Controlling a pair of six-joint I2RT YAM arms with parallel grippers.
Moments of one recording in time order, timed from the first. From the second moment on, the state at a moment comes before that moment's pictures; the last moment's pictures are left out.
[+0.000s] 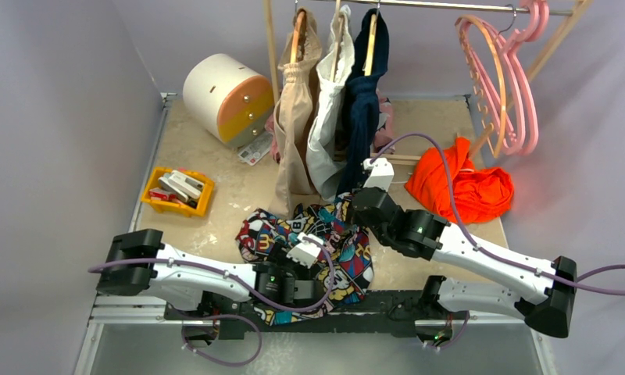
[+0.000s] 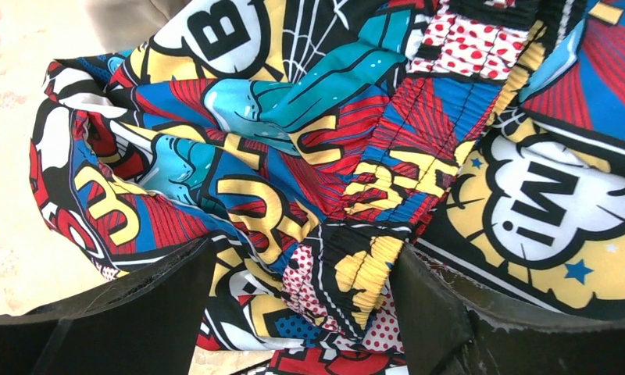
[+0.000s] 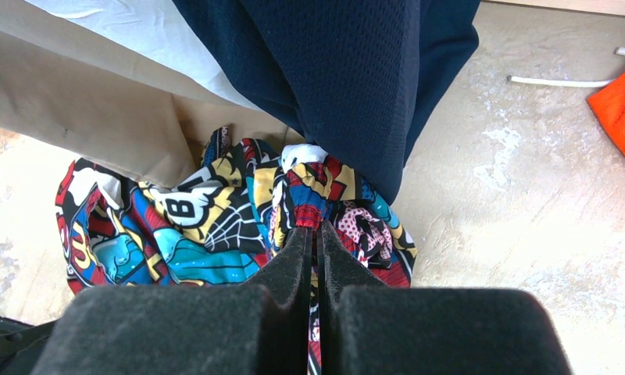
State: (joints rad) left arm -1.61 1.34 0.76 -0.65 -0.88 -0.93; right arm 1.05 1.03 0.91 -0.56 0.65 0.67
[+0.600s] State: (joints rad) left arm -1.61 1.35 0.77 -0.68 -0.87 -0.95; right arm 1.04 1.02 0.91 -0.56 0.65 0.67
